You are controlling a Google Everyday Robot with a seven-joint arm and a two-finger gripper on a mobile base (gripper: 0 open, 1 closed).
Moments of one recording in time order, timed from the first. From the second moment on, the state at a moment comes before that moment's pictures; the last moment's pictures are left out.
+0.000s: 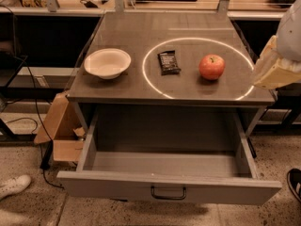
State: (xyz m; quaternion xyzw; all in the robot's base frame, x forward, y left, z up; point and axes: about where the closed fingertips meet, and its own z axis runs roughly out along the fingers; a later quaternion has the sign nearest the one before) arm 0.438 -0.217 0.976 -0.60 0.78 -0.03 0.16
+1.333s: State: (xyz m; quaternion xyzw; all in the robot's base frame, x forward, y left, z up) arm 0.411 -0.281 0.873 -0.53 0.84 -0.01 0.10
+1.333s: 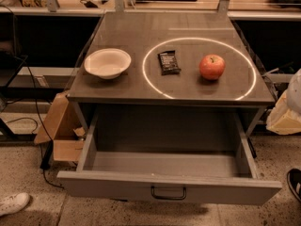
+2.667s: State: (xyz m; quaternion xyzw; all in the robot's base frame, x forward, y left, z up) arm 0.298 -0.281 0.815 -0.52 0.85 0.03 0.04
